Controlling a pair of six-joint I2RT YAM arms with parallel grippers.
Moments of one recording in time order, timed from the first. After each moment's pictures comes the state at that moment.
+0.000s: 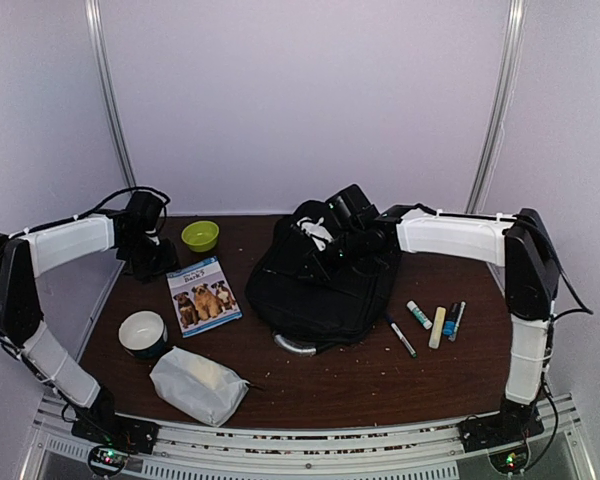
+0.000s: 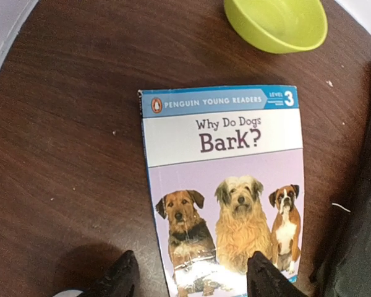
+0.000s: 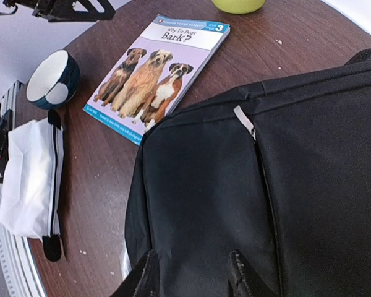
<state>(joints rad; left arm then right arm) -0.23 1.56 1.14 -0.65 -0.07 -0.61 0.75 1.97 1.59 -0.42 -0.39 -0.05</state>
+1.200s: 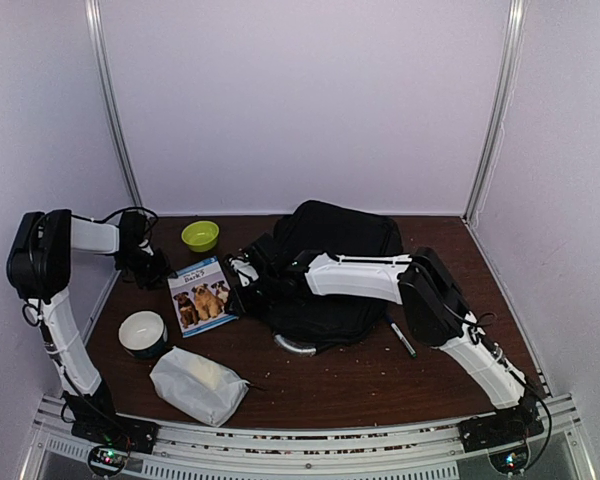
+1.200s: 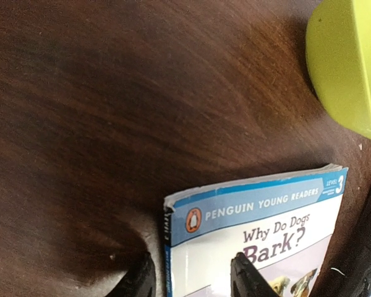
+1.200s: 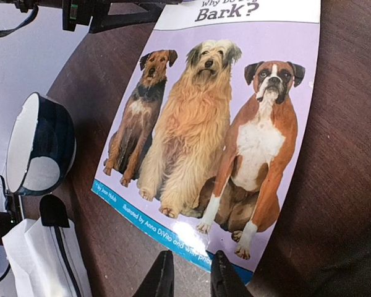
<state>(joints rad) 0.02 1.91 1.16 -0.35 0.26 -0.57 0.97 2.56 2.17 -0.36 -0.32 0.41</state>
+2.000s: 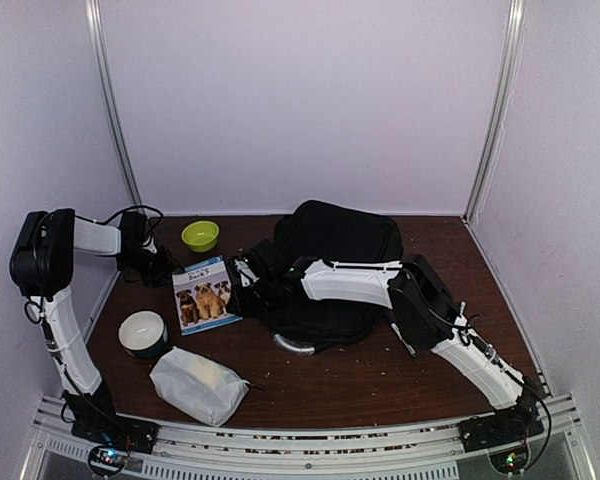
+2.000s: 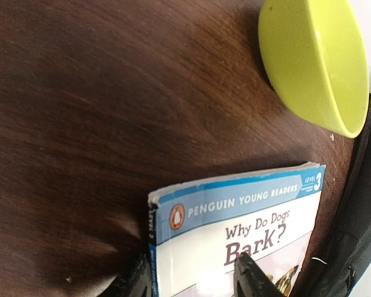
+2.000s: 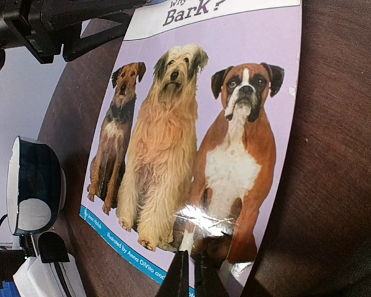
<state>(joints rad) 0.02 1.94 1.16 -0.26 0.38 -0.57 0.96 2.64 2.23 -0.31 -0.28 0.59</state>
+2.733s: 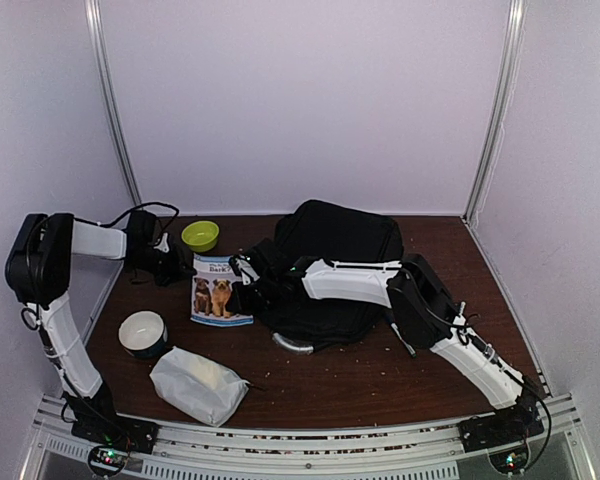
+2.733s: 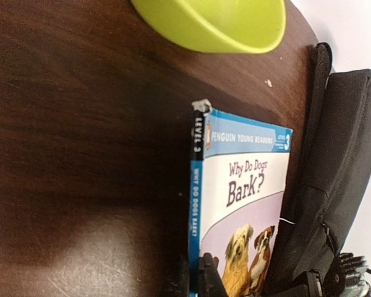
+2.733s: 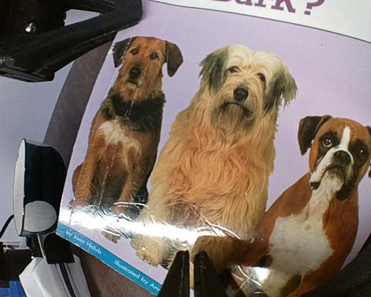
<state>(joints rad) -0.07 1.87 1.09 -0.19 0.49 -0.57 0.94 2.66 2.24 -0.29 -0.32 0.61</state>
